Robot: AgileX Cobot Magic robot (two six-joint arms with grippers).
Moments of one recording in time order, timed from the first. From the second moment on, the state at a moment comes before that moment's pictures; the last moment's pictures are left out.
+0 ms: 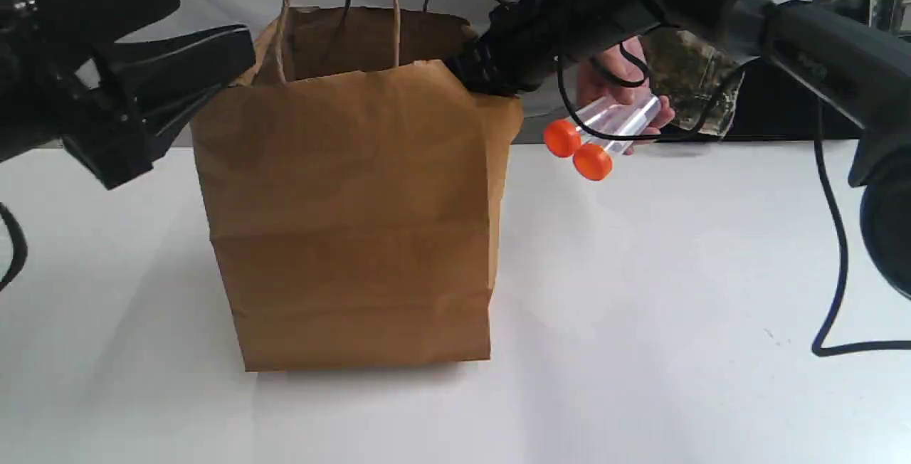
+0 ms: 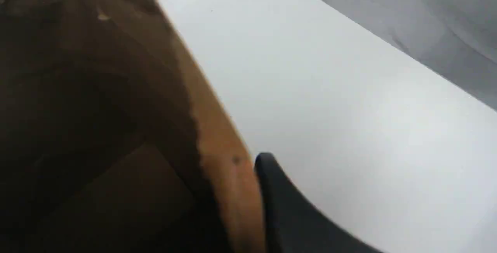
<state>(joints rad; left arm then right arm) -0.03 1.32 -0.77 1.09 -0.93 -0.82 0.27 2.40 -2.30 0.75 0.97 -0.73</state>
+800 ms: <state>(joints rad) -0.27 1.48 -1.06 1.11 -0.44 -0.88 0.27 2.40 -2.30 0.75 1.01 -0.73</state>
